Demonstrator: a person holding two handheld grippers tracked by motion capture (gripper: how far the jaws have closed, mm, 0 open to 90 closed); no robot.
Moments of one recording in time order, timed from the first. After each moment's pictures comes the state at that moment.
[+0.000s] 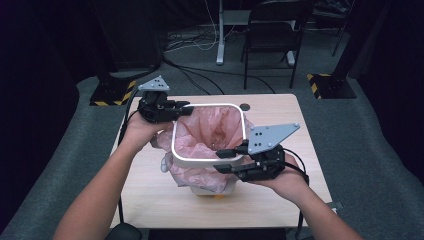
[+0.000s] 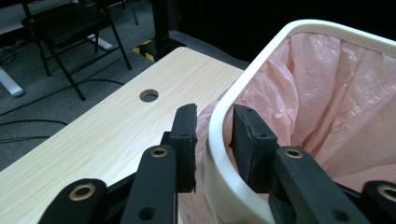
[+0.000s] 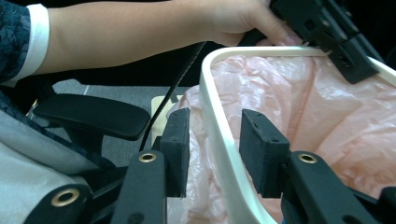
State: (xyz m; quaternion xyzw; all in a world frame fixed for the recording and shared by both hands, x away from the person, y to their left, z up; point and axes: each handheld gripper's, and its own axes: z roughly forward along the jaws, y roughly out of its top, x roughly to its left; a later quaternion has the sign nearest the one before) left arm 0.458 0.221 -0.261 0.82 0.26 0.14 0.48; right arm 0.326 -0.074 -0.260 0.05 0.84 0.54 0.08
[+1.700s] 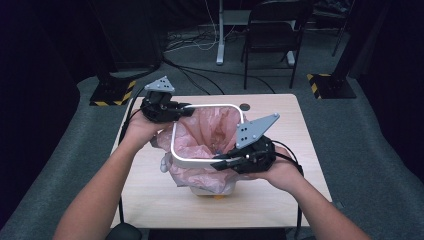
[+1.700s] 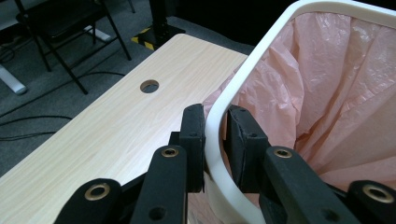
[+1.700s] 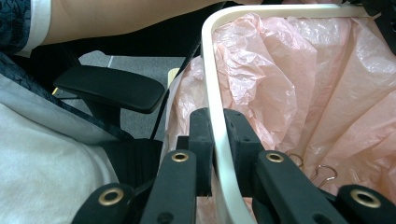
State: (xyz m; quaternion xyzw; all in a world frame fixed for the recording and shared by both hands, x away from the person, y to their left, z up) left arm 0.461 0.215 -0.259 0.85 0.24 0.14 0.45; right arm 0.351 -0.061 -0.269 0.03 0.87 0.48 0.02
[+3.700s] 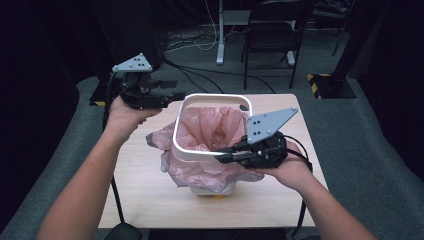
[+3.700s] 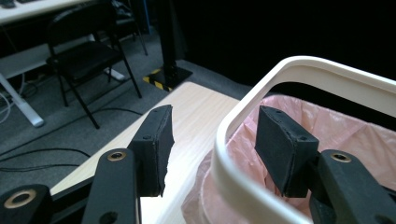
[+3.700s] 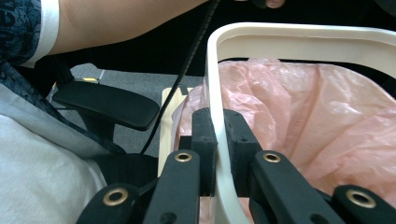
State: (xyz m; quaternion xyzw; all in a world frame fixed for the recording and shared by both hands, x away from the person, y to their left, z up) left arm 0.437 0.240 -0.195 0.79 0.25 0.18 0.53; right arm 0.338 -0.076 -0.236 0.02 0.86 0.51 0.06
